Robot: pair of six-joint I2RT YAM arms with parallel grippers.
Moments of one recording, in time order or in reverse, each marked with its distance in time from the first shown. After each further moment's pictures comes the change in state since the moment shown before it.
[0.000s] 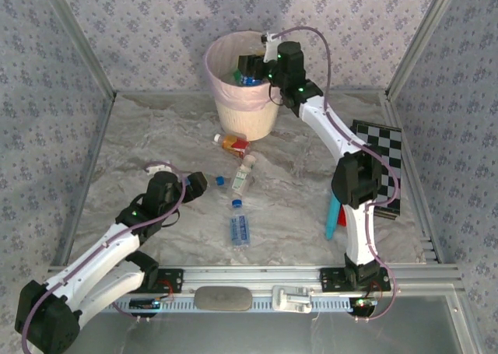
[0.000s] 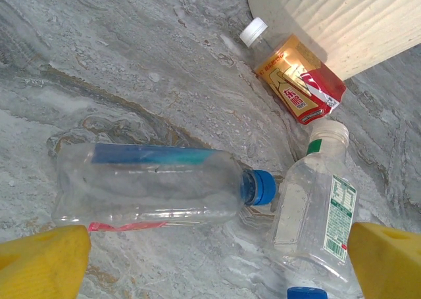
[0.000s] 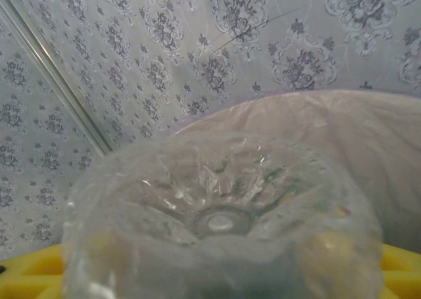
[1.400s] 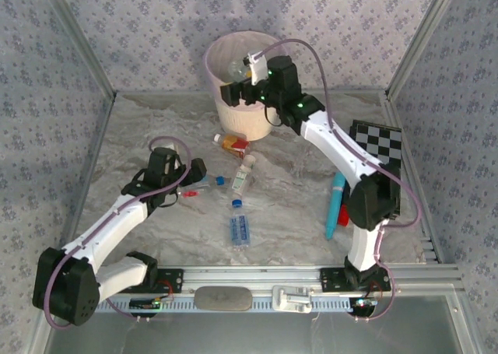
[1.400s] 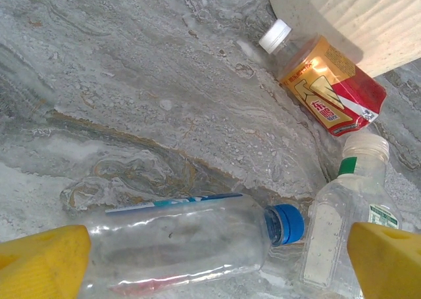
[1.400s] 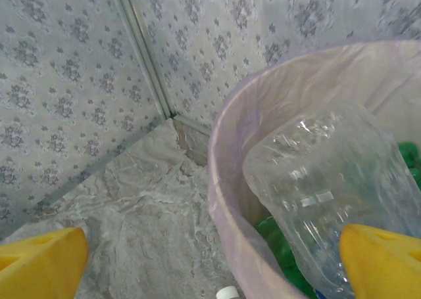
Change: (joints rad) left arm 0.164 0.277 0.193 -0.028 0.135 0.184; right arm 0.114 -0.227 -0.225 -0.122 -0.025 -0.131
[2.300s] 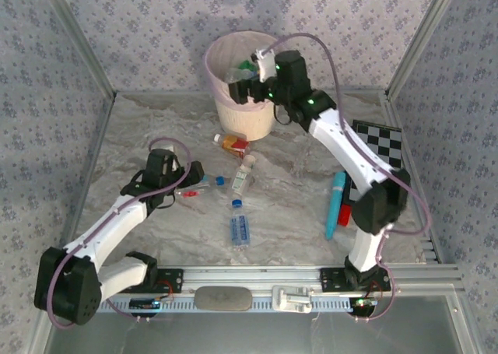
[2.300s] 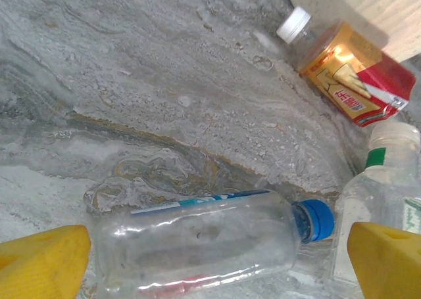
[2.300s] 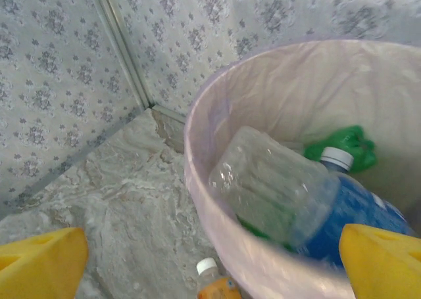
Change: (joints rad) left arm 0.038 0.024 -0.023 0.009 0.018 0.089; right arm -0.012 -0.159 -0.064 -0.141 0.077 -0.038
